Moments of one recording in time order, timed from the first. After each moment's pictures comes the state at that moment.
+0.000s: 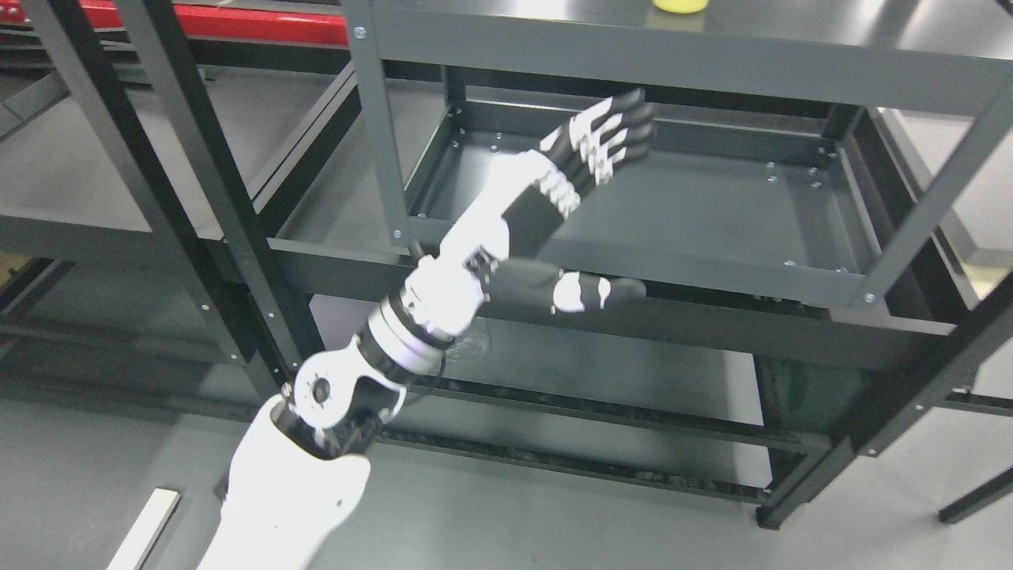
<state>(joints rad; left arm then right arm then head) -0.53 0.11 -0.40 -1.73 0.45 -0.16 -0.38 0.00 0.00 0.00 -0.24 0.00 0.09 -0.12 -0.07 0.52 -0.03</state>
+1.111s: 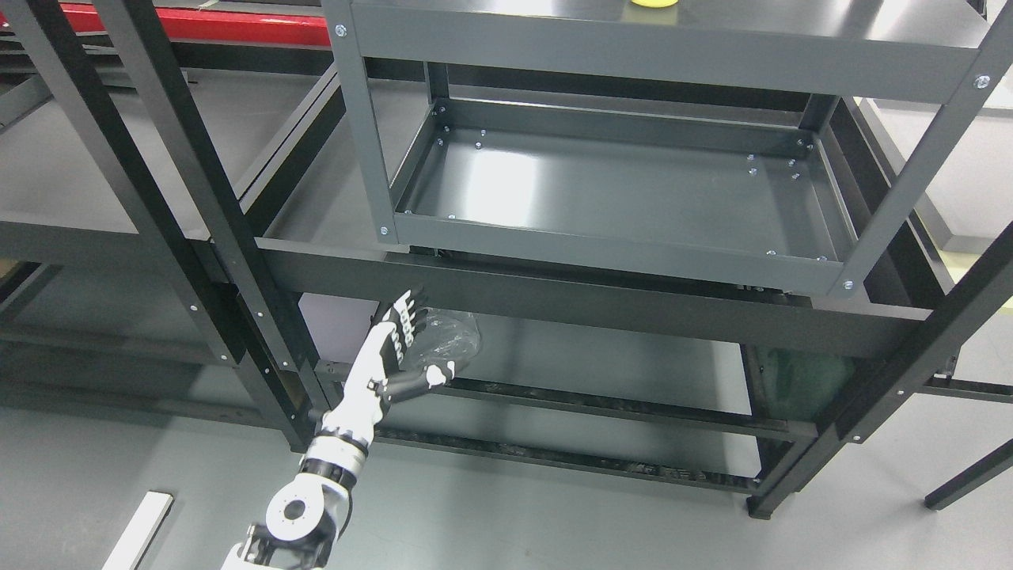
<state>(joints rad) -0.21 0.01 -0.07 -1.46 0.09 -0.02 -0.12 0.00 0.00 0.00 -0.24 0.00 0.09 -0.12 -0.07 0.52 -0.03</state>
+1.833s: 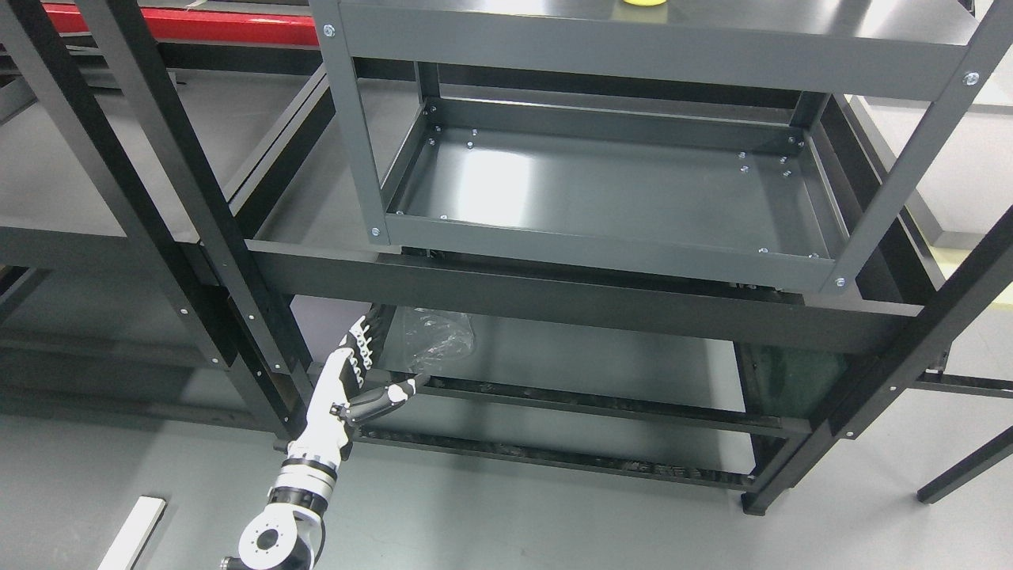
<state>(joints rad) -0.16 0.00 0.02 -1.47 0.09 -0.03 -0.07 0.00 0.00 0.00 -0.24 0.00 0.09 -0.12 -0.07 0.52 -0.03</state>
